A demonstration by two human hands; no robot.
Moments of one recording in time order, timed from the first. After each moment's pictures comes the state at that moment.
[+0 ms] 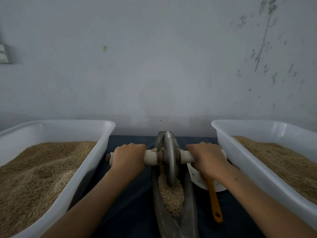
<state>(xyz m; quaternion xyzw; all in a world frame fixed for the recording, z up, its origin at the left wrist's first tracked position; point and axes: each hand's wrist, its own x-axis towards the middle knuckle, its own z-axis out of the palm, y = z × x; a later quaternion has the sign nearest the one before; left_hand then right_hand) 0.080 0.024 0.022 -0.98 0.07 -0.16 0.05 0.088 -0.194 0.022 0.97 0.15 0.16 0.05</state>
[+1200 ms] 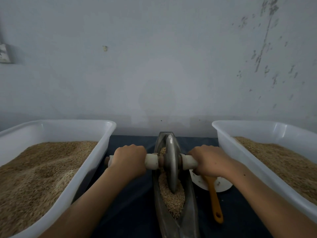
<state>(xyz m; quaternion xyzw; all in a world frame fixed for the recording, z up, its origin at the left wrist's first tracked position) 0.080 0.026 0.026 -0.99 0.08 -0.09 0.06 0.090 -0.196 0.031 0.98 0.16 0.03 0.06</state>
